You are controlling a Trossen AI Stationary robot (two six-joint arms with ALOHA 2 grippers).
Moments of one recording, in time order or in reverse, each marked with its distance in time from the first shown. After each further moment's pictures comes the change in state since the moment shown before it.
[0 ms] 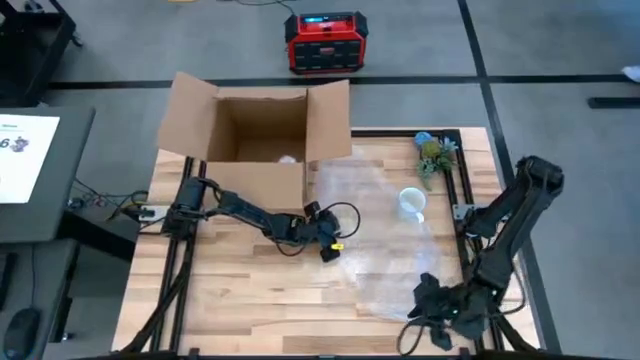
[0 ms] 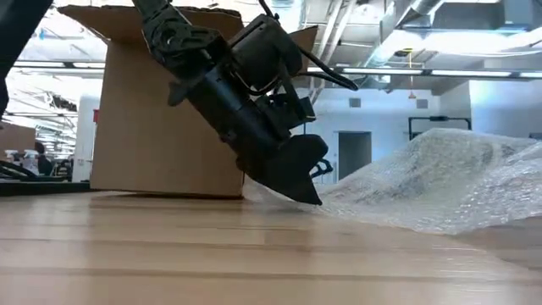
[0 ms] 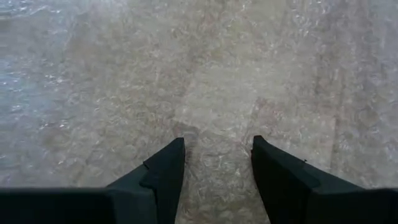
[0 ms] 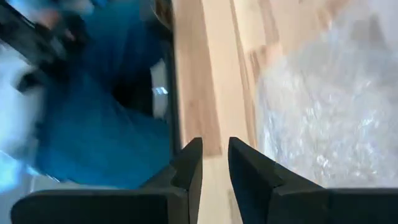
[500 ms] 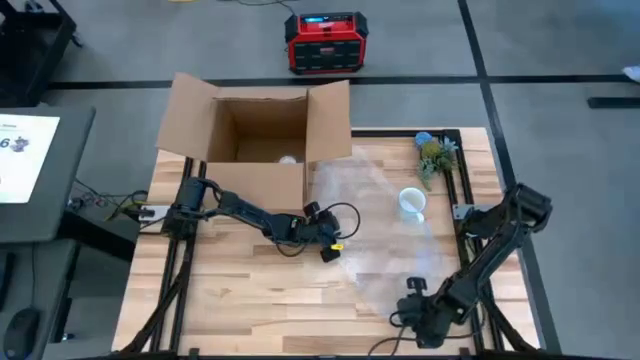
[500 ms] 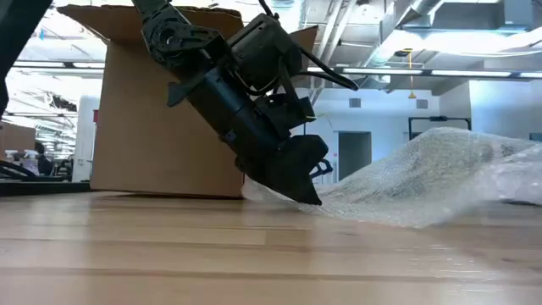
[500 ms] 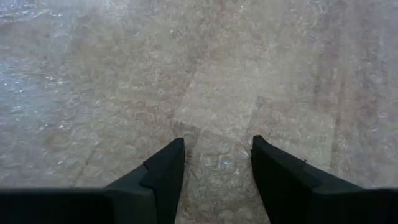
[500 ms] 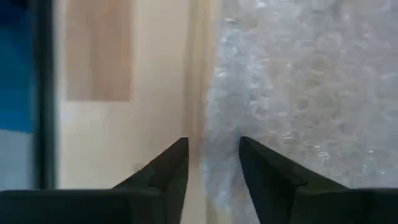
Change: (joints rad) left arm -0.001 0.000 0.000 0.001 0.006 0.000; right arm -0.064 0.293 0.000 -0.008 -0.146 -0.151
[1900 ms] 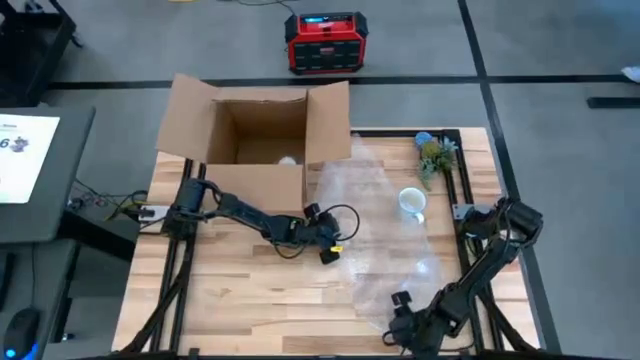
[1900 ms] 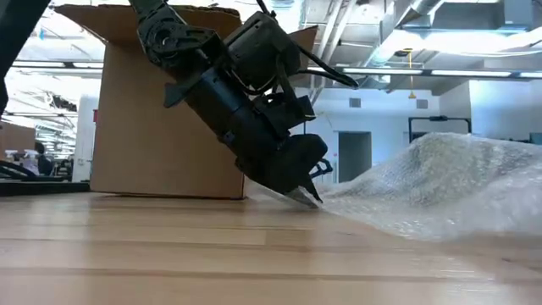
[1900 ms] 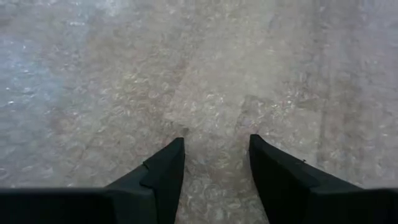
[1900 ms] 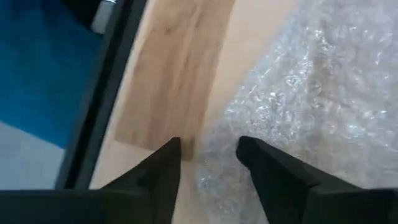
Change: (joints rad) left arm -0.025 0.000 0.000 0.031 0.008 0.005; right arm -0.007 0.135 0.116 0.047 0.113 -0.302
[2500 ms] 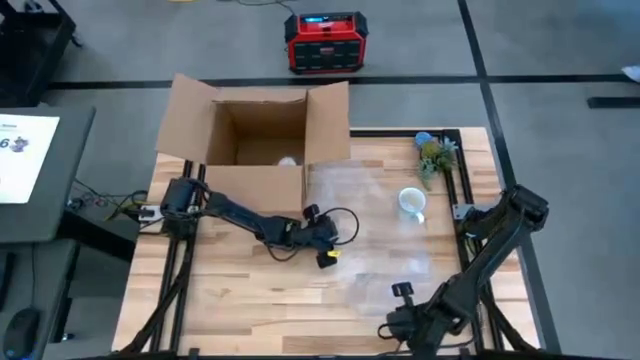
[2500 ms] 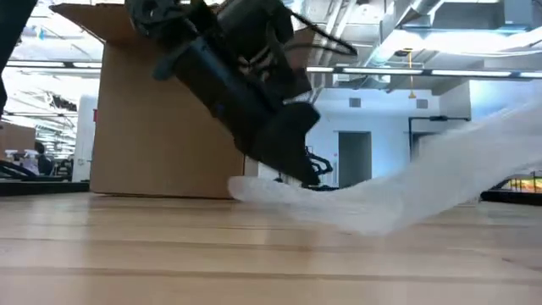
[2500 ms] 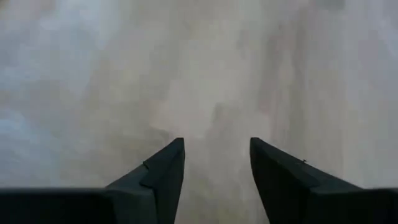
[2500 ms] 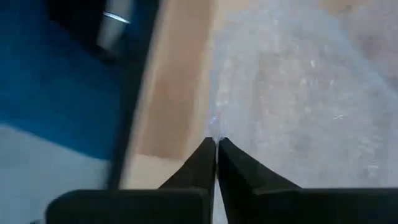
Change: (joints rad) left arm -0.032 -0.107 -0.004 -0.040 -0.027 0.052; right arm -0.023 -0.190 0.192 -0.251 -0.086 0.018
